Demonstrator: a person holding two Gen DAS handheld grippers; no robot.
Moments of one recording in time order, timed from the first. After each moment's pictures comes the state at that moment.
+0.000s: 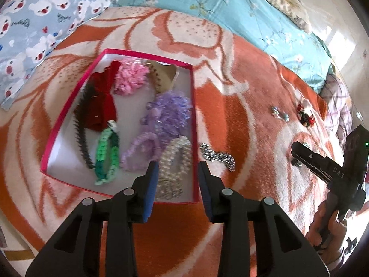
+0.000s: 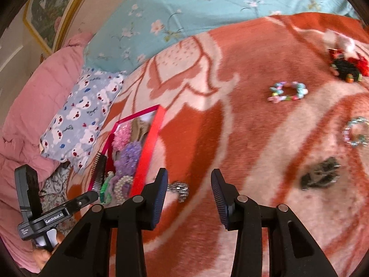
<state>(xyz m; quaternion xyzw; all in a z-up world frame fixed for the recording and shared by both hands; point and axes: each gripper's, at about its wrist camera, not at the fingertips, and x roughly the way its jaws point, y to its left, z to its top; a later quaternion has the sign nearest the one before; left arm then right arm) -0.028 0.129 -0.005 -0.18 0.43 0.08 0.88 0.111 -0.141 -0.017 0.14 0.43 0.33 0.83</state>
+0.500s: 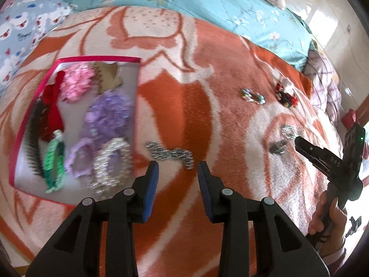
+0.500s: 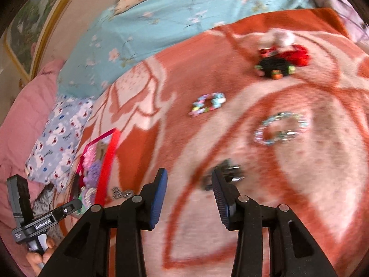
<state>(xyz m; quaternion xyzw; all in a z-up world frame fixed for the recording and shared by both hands) 0.008 0.062 -0.002 -0.14 0.45 0.02 0.88 0.127 -0.252 -0.026 0.17 0.42 0.23 0.86</state>
